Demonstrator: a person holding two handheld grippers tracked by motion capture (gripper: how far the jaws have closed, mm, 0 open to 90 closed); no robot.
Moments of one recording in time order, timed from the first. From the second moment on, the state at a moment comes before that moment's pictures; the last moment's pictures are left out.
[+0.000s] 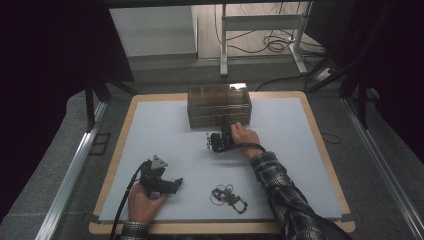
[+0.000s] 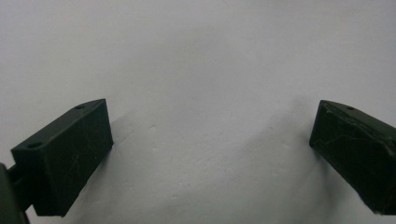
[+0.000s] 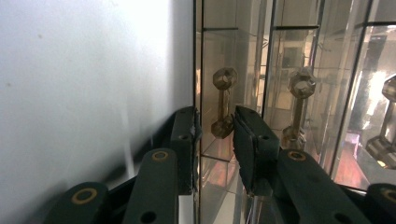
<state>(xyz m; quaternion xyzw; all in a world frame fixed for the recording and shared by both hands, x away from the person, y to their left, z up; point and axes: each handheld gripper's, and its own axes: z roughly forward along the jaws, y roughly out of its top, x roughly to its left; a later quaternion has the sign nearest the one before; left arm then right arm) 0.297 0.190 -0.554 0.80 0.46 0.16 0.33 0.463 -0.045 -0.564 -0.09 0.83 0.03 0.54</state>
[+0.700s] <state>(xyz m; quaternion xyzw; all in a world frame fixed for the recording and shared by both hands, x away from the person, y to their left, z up) 0.297 0.190 -0.554 0.80 0.46 0.16 0.33 0.461 -0.042 -0.562 -0.08 0.83 0.03 0.56</state>
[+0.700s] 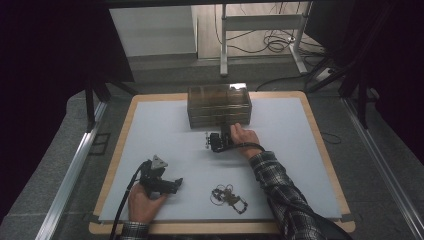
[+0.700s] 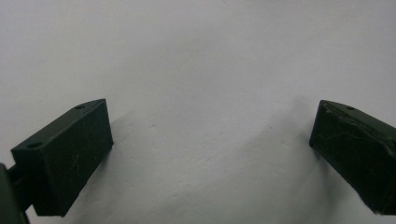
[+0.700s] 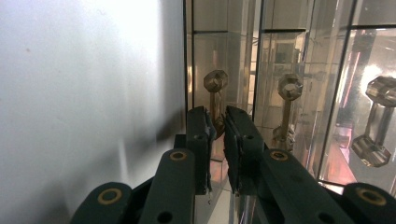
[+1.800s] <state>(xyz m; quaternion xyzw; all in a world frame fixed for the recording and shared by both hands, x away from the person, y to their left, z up) 0.297 0.190 -0.554 0.81 0.46 0.16 0.33 0.448 -0.047 -0.561 -0.08 0.83 0.04 0.55</state>
